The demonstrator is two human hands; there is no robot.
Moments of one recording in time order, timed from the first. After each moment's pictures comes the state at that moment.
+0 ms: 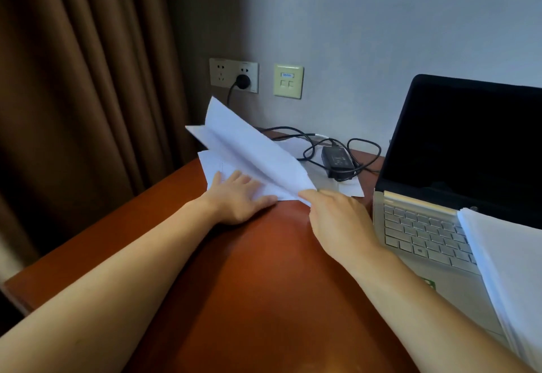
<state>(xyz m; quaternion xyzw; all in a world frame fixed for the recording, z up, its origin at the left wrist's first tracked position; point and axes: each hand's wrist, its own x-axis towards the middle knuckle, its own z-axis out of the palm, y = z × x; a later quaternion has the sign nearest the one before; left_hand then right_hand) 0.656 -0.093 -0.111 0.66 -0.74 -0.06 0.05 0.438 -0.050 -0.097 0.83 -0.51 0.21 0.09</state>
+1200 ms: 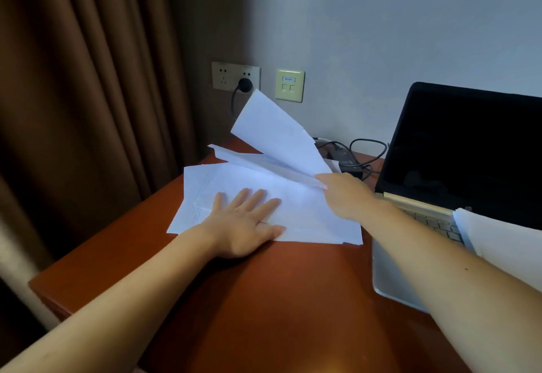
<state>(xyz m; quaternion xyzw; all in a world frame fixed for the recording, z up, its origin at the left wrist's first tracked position) 0.650 -0.033 -0.108 0.62 -0.77 -0.10 -0.02 0.423 -0.125 -0.085 0.82 -0.57 0.07 -0.03</state>
